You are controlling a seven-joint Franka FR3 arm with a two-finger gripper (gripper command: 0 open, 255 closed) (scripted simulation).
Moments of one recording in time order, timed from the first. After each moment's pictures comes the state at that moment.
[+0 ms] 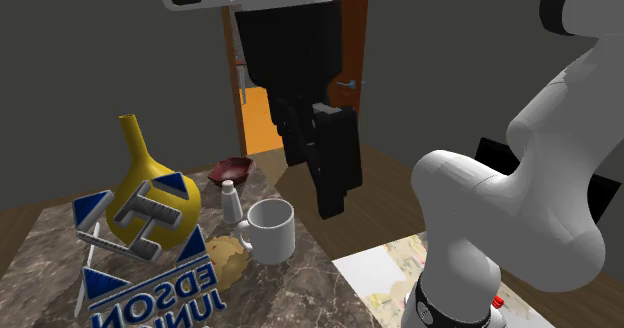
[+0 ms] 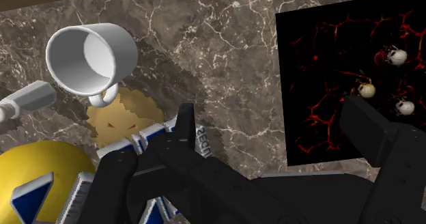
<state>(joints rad) -0.02 -0.78 0.02 -2.33 -0.04 1.43 -0.04</state>
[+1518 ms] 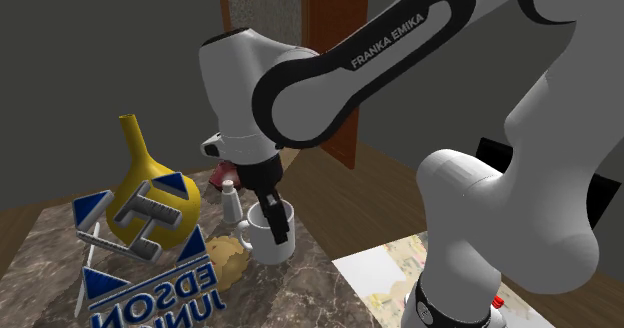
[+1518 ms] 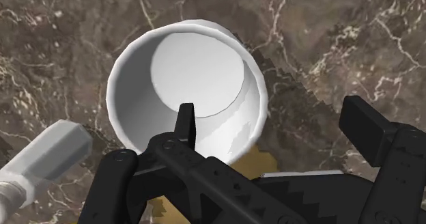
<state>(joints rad) -0.16 -0.54 -0.36 -2.67 -0.29 2.03 -0.37</state>
